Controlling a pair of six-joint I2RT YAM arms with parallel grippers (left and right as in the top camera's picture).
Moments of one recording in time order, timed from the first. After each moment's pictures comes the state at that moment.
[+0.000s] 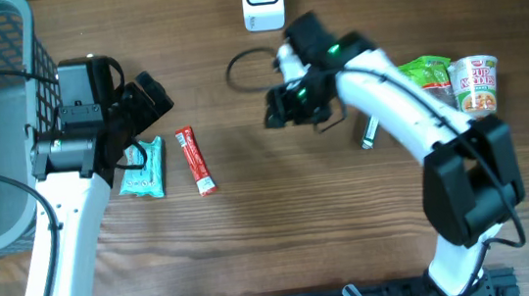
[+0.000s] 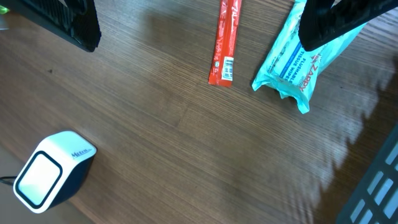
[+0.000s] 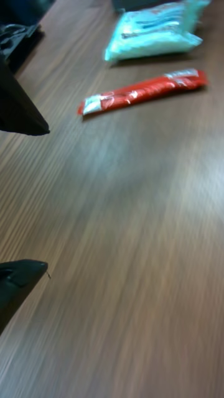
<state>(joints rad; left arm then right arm) -0.05 1.33 1.19 -0.78 0.00 -0.59 0.48 1.94 1.51 -0.91 -0.41 0.31</state>
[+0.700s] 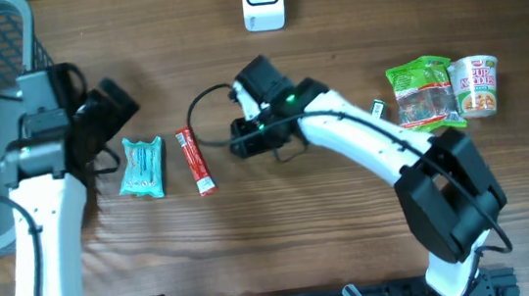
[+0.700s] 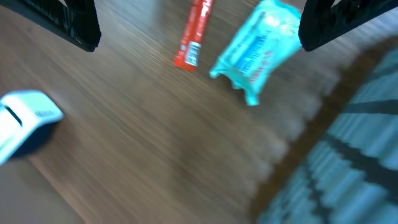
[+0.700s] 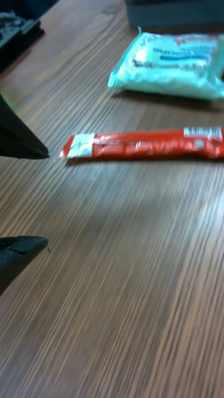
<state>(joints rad) 0.12 1.33 1.19 -0.82 0.01 -0.60 0.70 1.94 1.40 -0.61 -0.36 0.43</state>
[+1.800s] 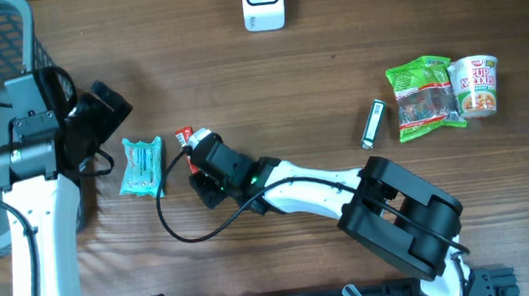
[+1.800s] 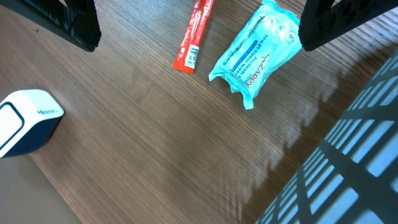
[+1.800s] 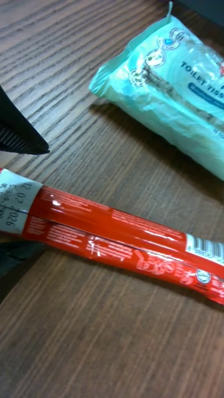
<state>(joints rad) 0.16 1.33 1.19 -0.83 0.05 -0.60 0.98 2.03 1.16 0.00 -0.05 0.42</state>
